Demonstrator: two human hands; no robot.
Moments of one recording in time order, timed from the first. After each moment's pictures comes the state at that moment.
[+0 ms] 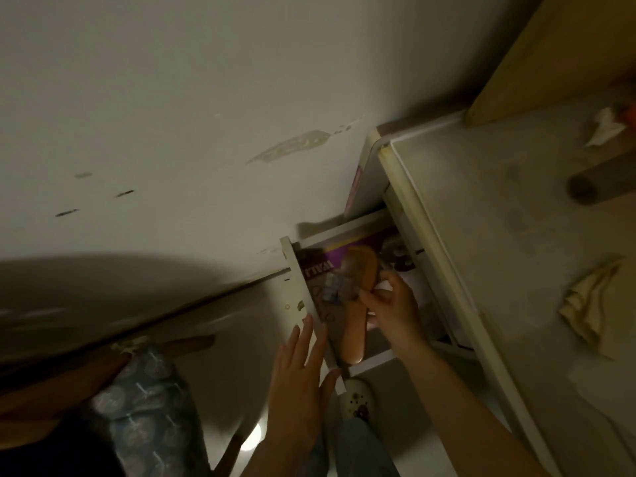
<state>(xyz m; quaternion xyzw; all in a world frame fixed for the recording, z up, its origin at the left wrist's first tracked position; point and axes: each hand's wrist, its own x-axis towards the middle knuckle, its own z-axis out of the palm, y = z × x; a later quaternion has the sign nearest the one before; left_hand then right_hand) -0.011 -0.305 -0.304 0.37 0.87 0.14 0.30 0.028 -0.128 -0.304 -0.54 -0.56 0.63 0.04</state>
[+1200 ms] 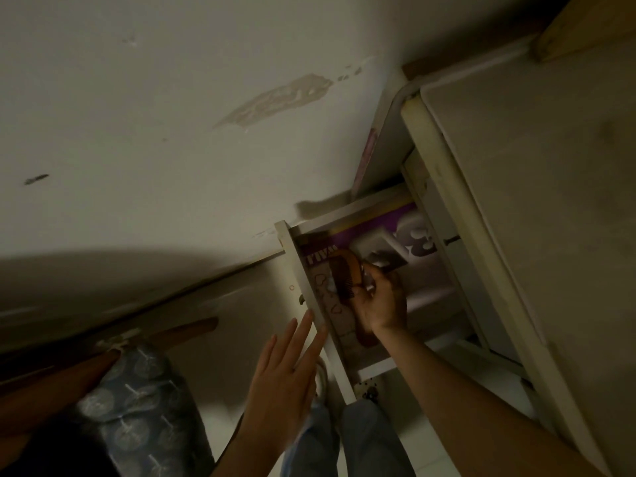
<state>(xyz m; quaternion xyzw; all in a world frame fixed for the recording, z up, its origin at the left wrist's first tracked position) -0.040 -0.324 -0.352 0.51 0.82 0.00 0.26 0.017 -0.134 -0.434 -0.55 -0.70 0.46 -0.06</state>
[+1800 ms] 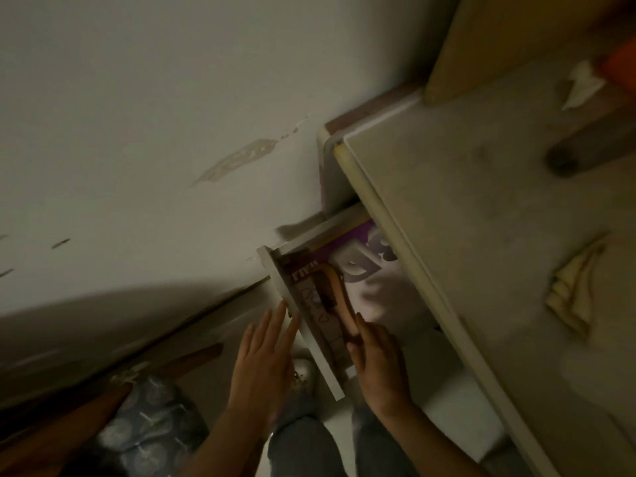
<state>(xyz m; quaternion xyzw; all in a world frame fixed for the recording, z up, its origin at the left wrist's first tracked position) -0.072 -0.300 -0.323 0.51 0.83 -0.04 0.22 0.080 -0.187 -0.352 -0.48 -0.79 0.37 -0.09</state>
